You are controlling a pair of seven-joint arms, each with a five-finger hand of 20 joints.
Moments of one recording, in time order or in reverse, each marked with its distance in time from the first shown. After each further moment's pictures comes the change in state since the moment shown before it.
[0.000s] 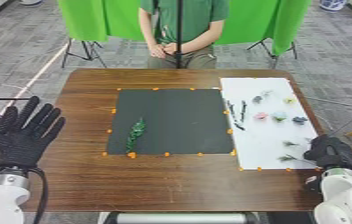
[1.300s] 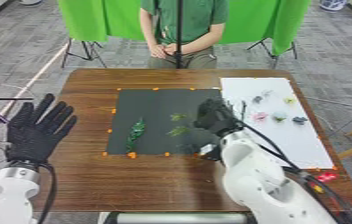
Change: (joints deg) left arm -3.9 2.2 3.6 1.3 1.5 1.3 -2.8; right arm 35.1 -7.4 -42.1 0.6 10.8 0.5 -1.2
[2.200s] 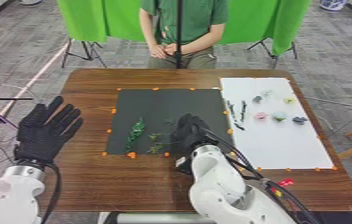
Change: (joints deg) left arm -1.2 0.9 1.6 0.9 1.0 1.0 -1.5; right arm 2.2 -6.5 -10.3 5.8 -3.1 7.4 9.7
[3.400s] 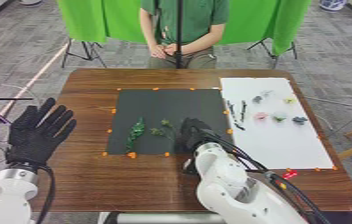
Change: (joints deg) left arm 2.0 -0.9 -2.5 -0.5 -1.6 -0.3 0.4; right arm 3.0 2.3 -0.6 2.3 0.3 -10.3 -1.1
